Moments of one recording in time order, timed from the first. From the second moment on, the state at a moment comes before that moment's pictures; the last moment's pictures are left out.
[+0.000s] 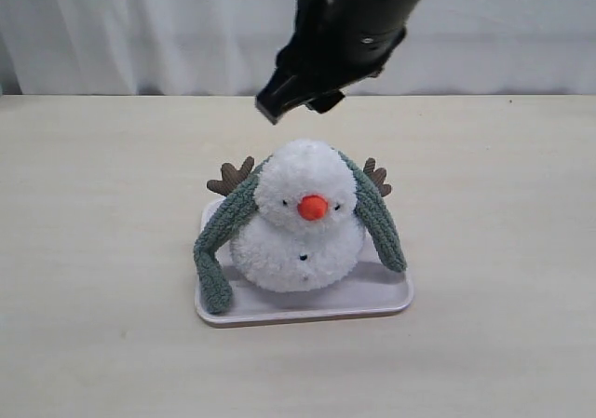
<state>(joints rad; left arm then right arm) -0.04 0.00 0.00 0.04 0.36 0.05 0.77 1.68 -1.62 -0.44 1.10 0.14</state>
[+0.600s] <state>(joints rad) -0.04 0.00 0.00 0.04 0.36 0.05 0.61 1.38 -0.82 -0.31 0.44 0.17</state>
